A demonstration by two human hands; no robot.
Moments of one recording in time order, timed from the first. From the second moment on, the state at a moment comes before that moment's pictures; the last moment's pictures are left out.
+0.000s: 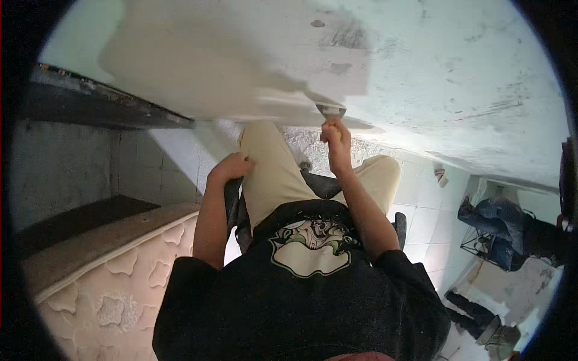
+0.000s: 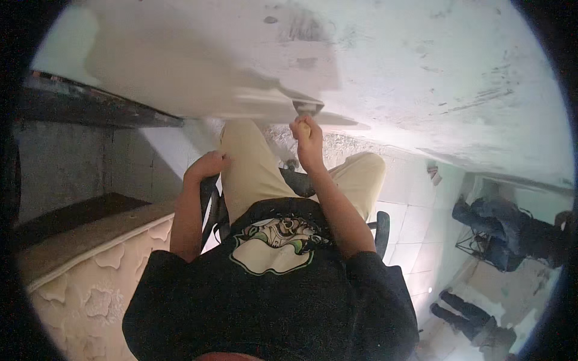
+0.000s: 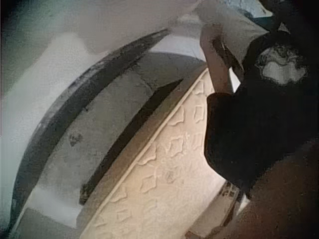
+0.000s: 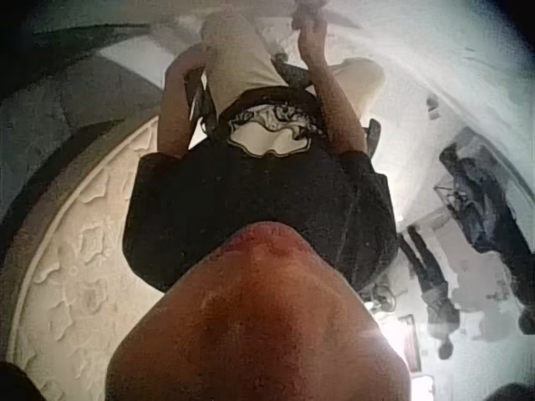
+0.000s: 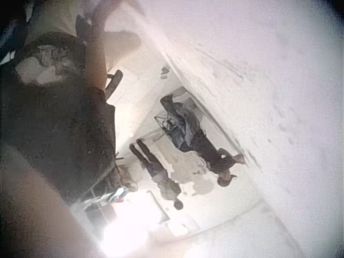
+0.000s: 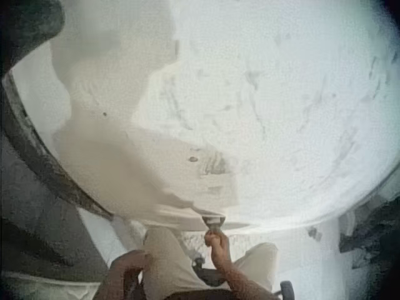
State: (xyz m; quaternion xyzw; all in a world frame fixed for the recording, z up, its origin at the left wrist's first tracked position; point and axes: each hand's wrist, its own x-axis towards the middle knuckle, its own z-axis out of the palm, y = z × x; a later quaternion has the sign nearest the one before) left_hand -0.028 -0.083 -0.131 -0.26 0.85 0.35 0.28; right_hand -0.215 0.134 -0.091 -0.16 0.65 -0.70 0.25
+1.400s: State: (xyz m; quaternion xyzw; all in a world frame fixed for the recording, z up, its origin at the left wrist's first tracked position) left_hand -0.039 -0.076 -0.115 -0.28 0.83 0.39 0.28; right_hand -0.267 0.210 -0.096 -0.02 0.34 -0.89 0.30
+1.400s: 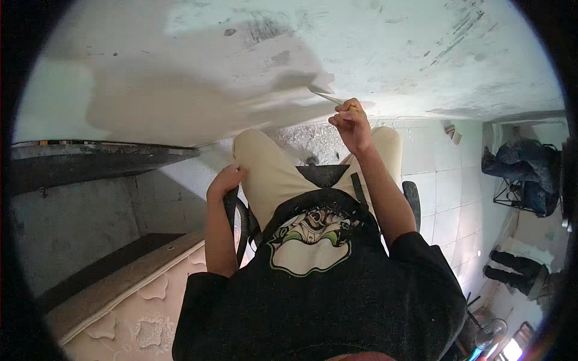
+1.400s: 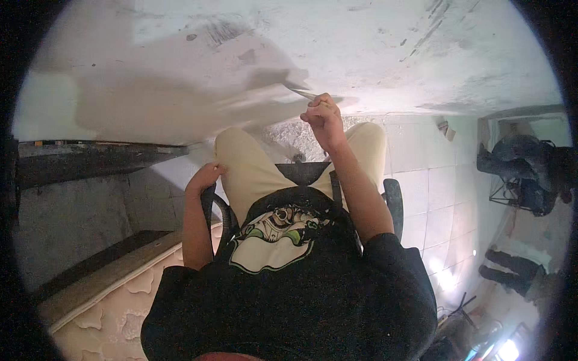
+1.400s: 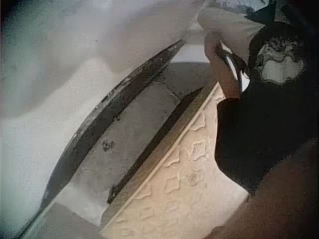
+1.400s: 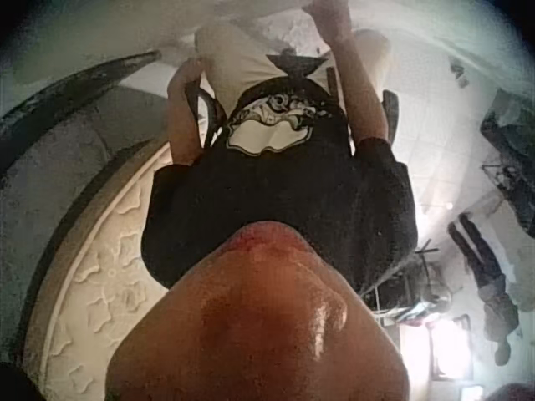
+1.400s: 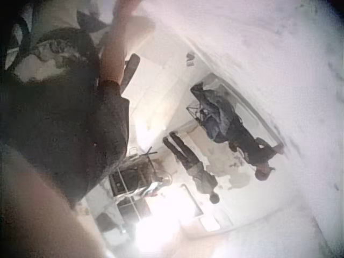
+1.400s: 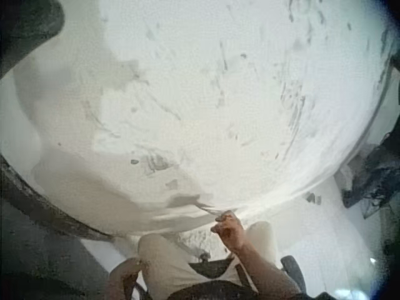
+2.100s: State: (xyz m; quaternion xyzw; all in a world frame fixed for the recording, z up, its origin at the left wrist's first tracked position) left_hand -0.041 -0.088 -0.131 -0.26 0.85 0.34 0.32; right_hand -0.279 0.205 -0.079 -0.12 0.31 -0.87 0.35
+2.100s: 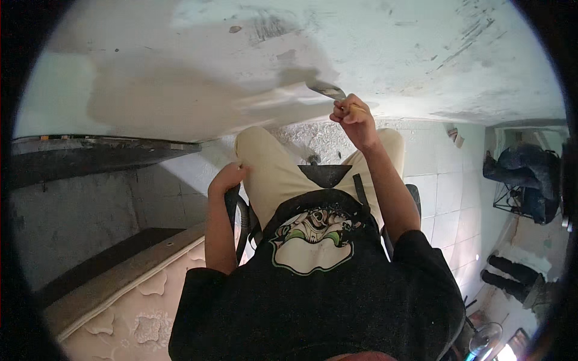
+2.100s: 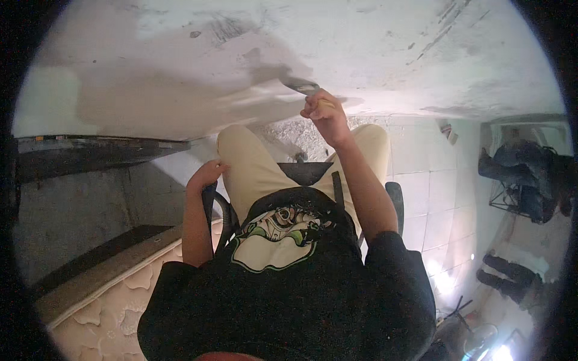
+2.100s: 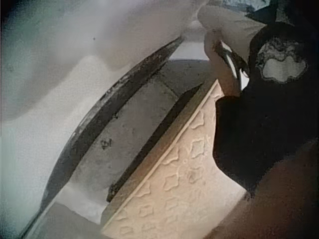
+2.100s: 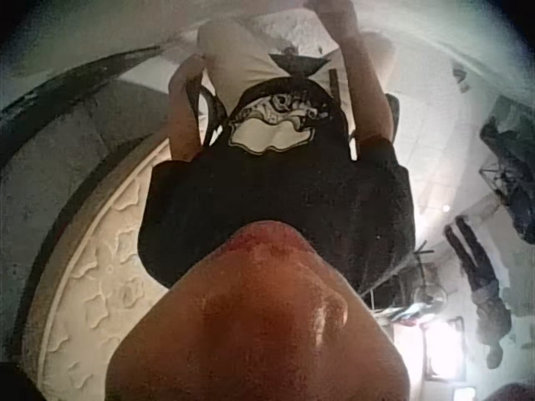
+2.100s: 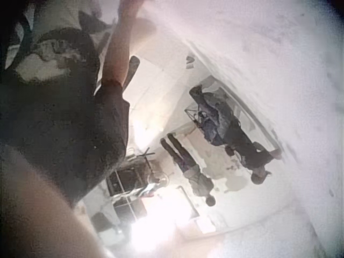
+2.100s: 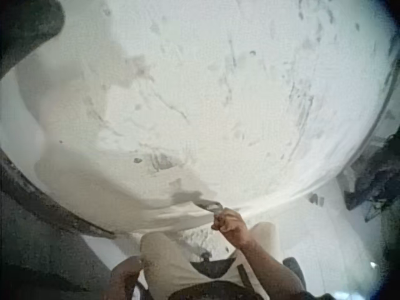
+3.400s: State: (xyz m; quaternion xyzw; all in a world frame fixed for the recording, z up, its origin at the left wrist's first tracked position) left_hand -0.040 -0.084 -0.129 -0.29 0.83 0.35 0.32; right_hand -0.279 0.214 -0.097 -0.15 0.35 -0.87 0.30
